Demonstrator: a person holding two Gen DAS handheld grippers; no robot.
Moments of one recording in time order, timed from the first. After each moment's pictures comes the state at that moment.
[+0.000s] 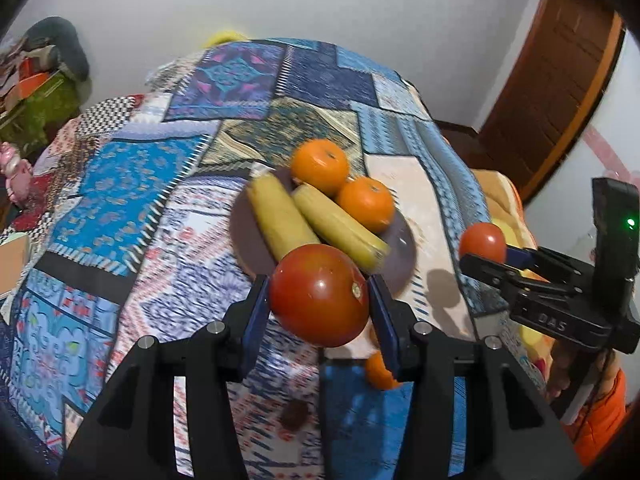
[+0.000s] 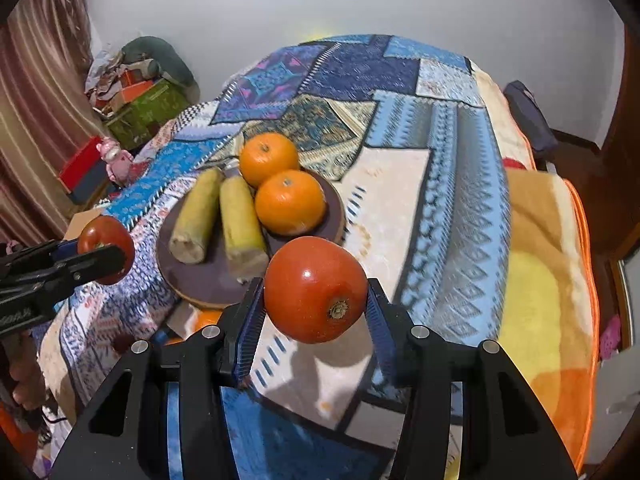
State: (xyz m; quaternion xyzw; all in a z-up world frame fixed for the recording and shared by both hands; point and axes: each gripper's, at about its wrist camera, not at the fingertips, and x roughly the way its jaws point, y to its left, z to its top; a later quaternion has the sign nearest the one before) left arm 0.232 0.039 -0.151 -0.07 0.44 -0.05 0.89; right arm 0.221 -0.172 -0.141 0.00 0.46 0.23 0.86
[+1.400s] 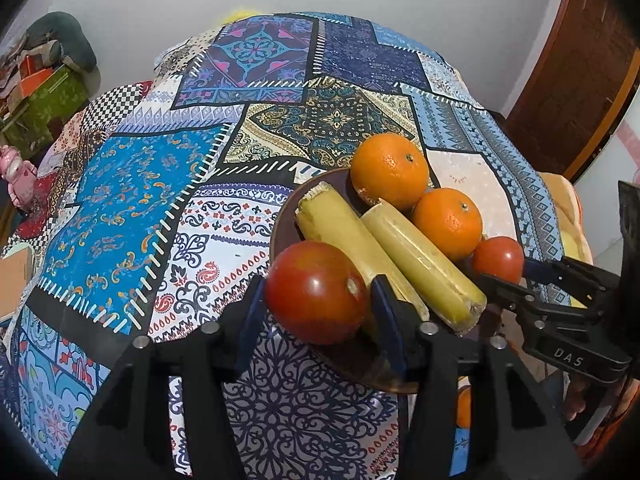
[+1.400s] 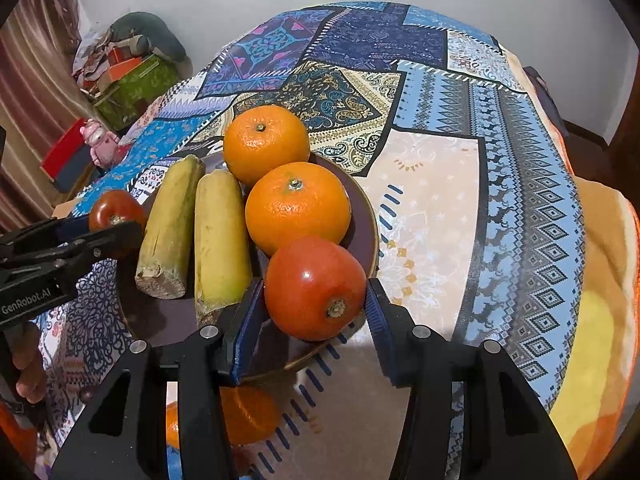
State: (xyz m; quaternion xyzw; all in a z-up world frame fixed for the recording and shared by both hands) left arm 0.305 0.068 -0.196 -0.05 0.48 -0.03 0.88; right arm 0.265 -0.132 -0.181 -0.02 0.49 0.23 0.84
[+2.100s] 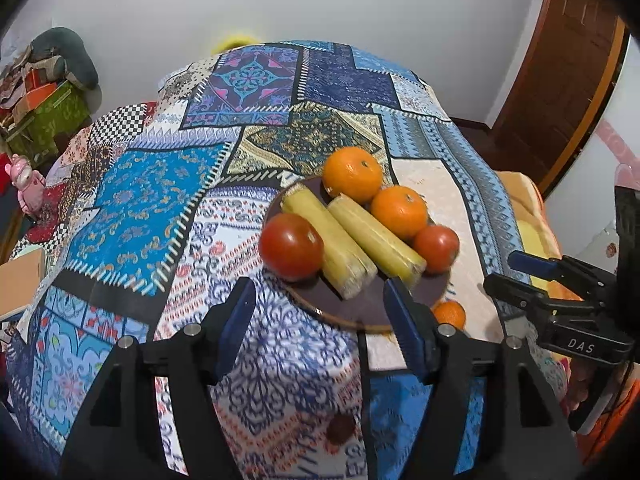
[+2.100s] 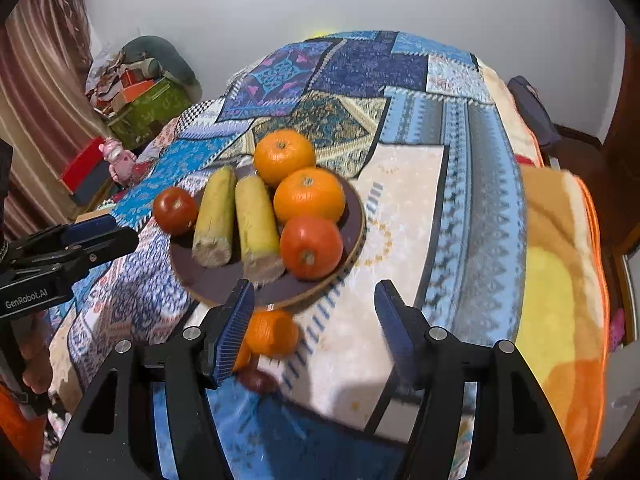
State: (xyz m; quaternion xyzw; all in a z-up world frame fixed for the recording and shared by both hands) left arm 0.239 0.056 -0.152 -0.04 0.45 -0.04 0.89; right arm 0.212 -0.158 -0.146 0.01 0.47 0.23 0.85
